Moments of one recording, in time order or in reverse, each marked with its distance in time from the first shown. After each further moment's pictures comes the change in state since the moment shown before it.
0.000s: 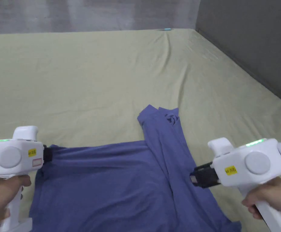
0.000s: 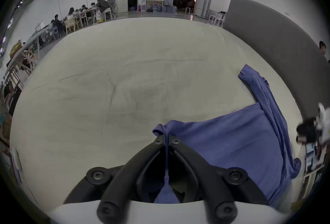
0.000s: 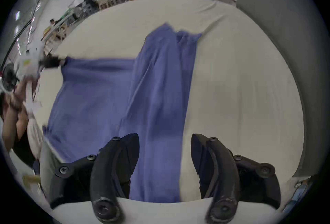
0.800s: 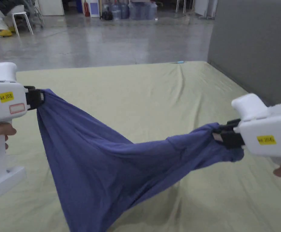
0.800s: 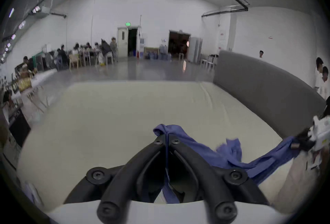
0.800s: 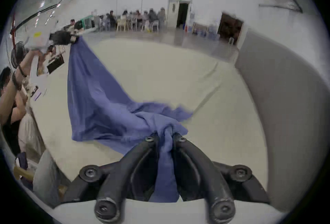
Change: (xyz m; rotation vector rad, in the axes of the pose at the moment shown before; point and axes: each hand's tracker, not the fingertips) left arm -0.021 0.160 0.172 0.487 -0.002 -0.040; right arm -0.024 0.134 0.155 0.473 -0.111 0.214
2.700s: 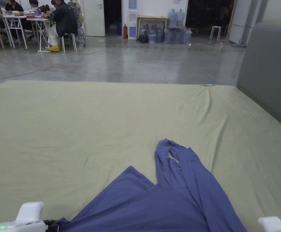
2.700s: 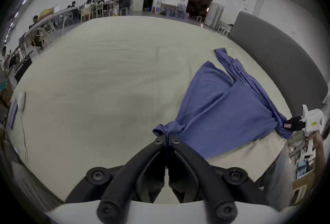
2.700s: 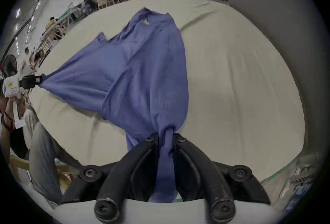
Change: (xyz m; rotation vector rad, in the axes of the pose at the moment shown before) left arm -0.033 -0.316 0.115 -0.438 0.039 0.191; right arm -0.042 -0.257 -0.039 -0.400 0.055 -0.231
